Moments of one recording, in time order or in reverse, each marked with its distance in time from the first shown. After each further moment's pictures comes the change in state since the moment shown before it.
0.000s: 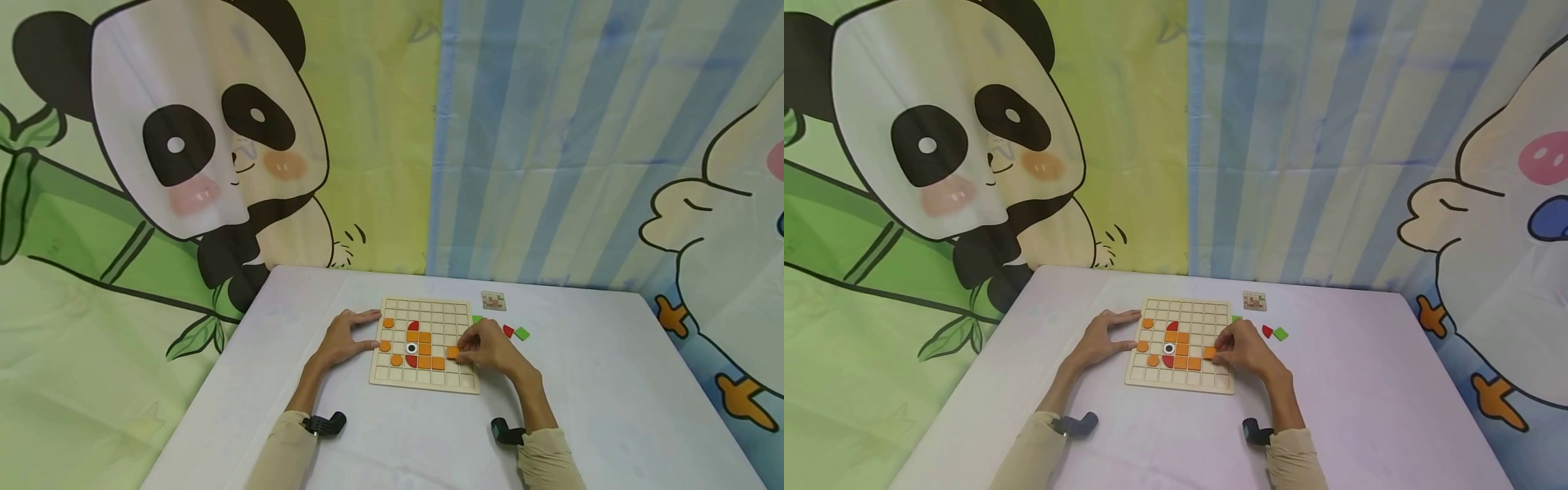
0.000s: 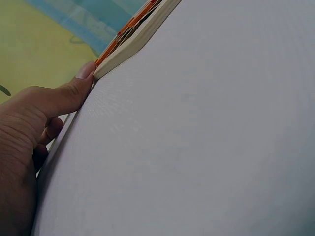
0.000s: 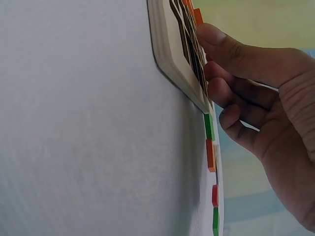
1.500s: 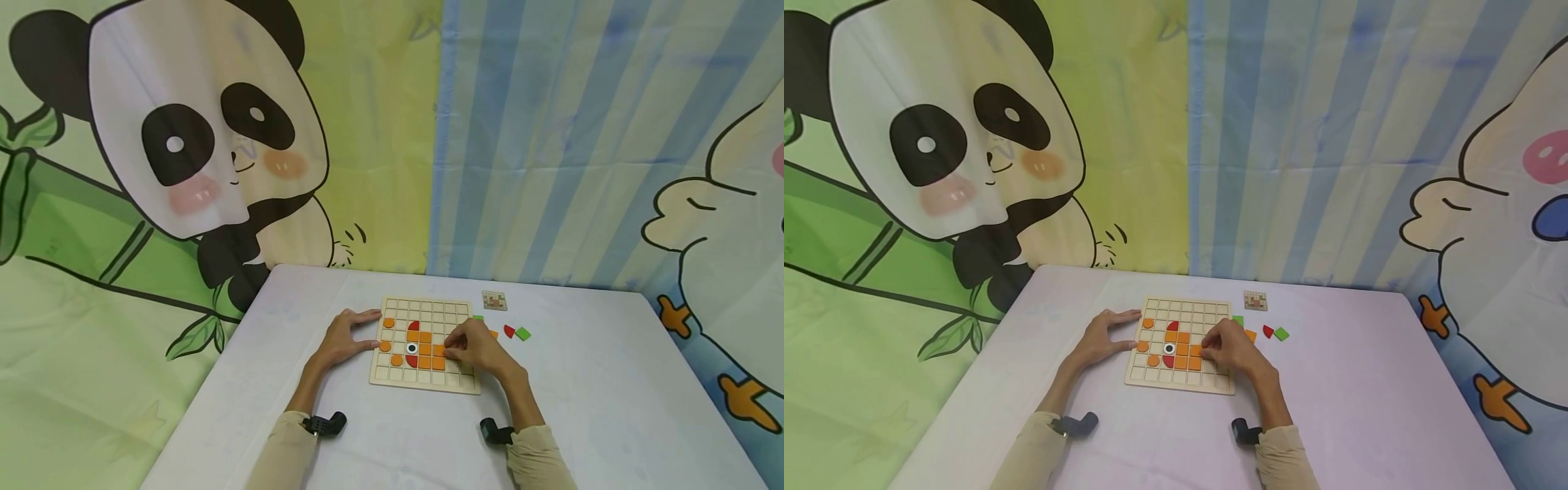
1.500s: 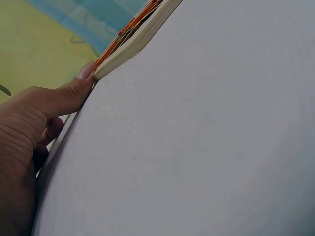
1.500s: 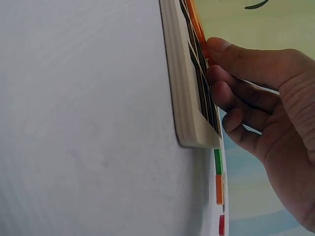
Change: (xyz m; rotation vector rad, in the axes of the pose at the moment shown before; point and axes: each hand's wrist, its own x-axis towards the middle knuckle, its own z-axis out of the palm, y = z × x) left_hand 0.000 0.002 0.000 0.012 0.004 -0.013; right_hand 0.016 -0.007 0.019 0.030 -0.024 -0.016
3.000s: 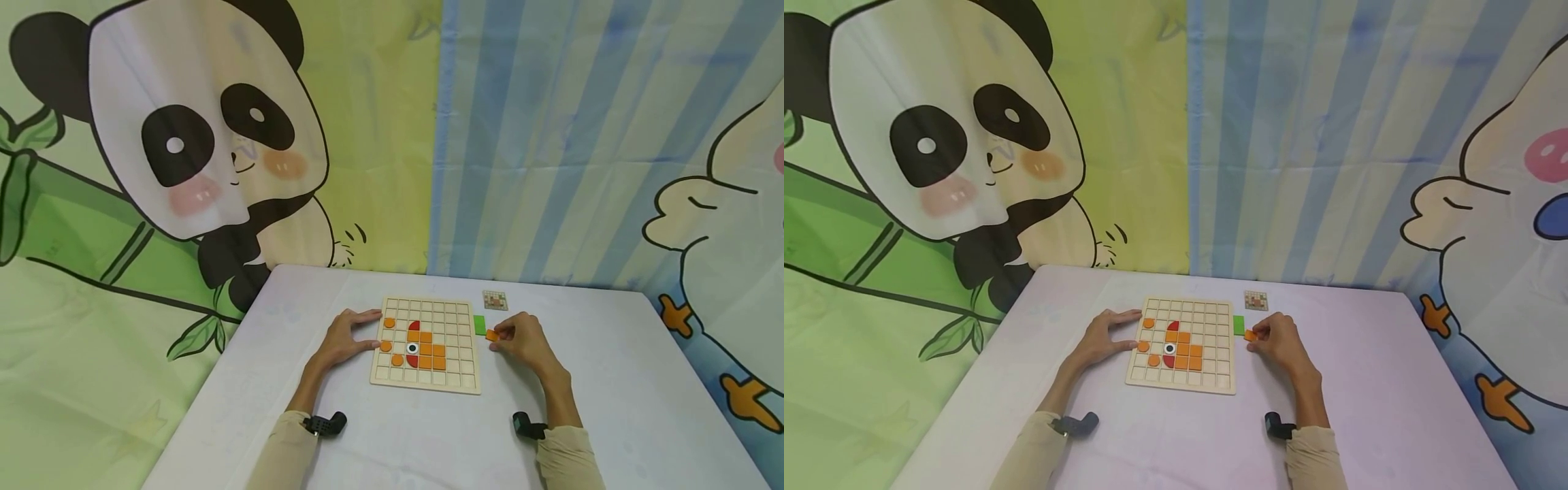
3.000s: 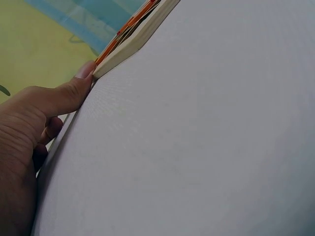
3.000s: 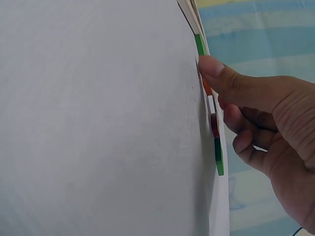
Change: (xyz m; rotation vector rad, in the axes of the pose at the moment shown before) left_hand 0.000 0.000 0.000 0.007 -0.005 -0.009; right_hand -0.033 0.042 -0.057 -0.147 0.231 0.244
